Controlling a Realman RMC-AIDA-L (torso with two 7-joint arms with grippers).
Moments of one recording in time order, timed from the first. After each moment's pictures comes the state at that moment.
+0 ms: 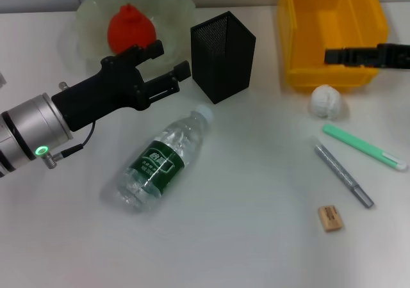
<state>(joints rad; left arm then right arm) -0.48 -2.07 1.08 0.38 1.23 1.37 -1.05 0.44 2.08 -0.80 -1.22 -2.09 -1.53 2.41</state>
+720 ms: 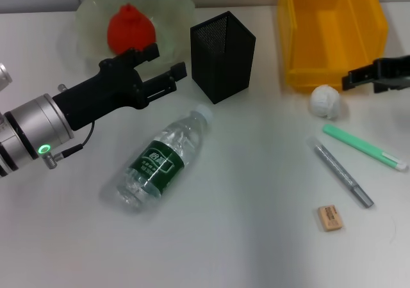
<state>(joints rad) -0.49 -2.07 1.08 0.35 1.23 1.32 -1.05 0.58 2.08 -0.94 -1.29 -2.59 -1.49 2.82</state>
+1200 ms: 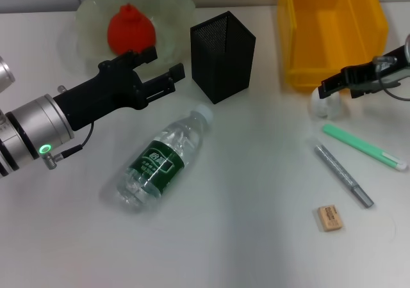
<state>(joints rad) -0.49 -2.07 1.09 0.35 1.23 1.29 -1.06 0.73 2.08 -0.98 -1.03 -2.70 -1.35 2.81</state>
